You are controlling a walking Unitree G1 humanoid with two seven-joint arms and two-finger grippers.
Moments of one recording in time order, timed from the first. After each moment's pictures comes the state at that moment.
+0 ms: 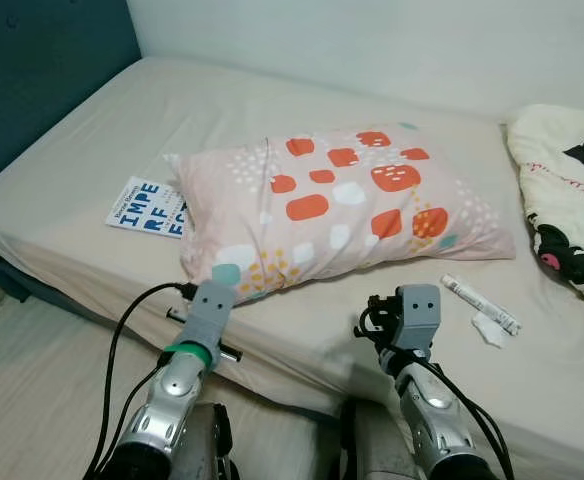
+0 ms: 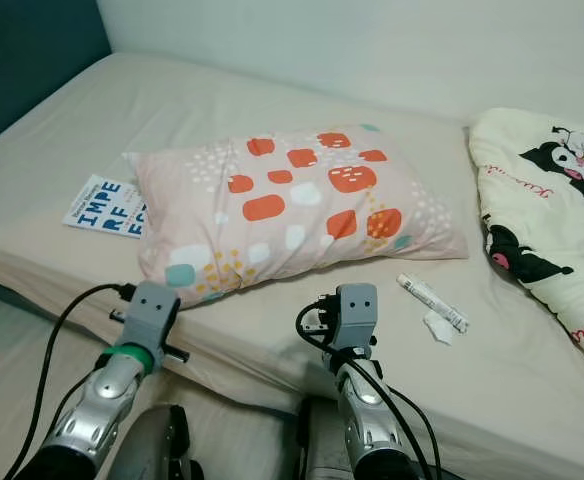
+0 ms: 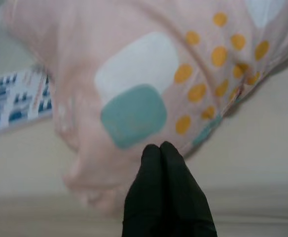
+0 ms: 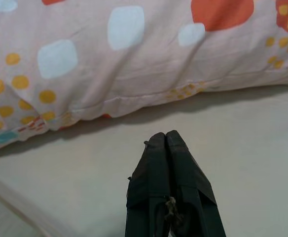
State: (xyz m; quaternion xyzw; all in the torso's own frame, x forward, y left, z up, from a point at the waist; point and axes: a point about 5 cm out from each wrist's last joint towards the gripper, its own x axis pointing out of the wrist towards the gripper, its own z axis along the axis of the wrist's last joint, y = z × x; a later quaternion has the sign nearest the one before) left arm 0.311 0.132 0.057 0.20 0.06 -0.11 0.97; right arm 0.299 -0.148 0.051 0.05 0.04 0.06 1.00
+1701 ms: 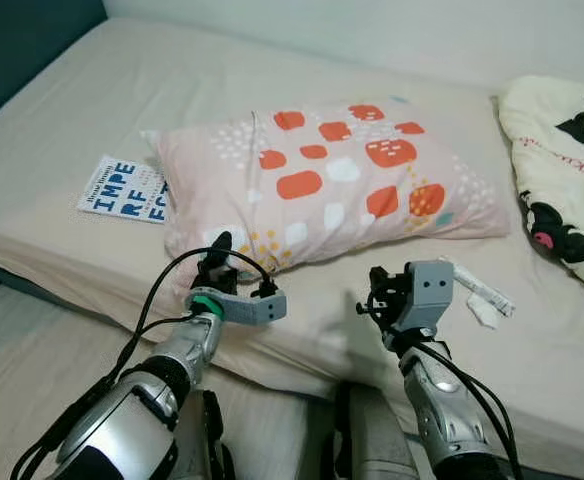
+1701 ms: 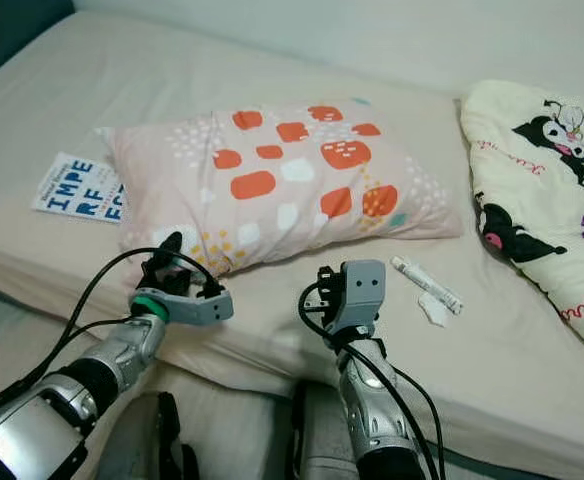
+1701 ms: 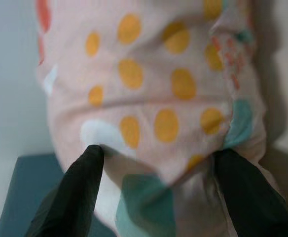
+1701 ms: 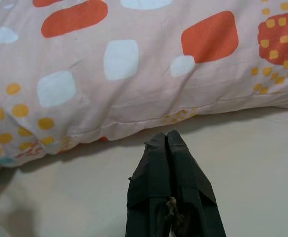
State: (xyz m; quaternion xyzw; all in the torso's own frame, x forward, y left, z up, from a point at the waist) left arm 0.352 0.112 0.069 0.69 -0.05 -0.09 0.72; right arm 0.302 -0.146 0.093 0.06 -0.02 0.07 1.00
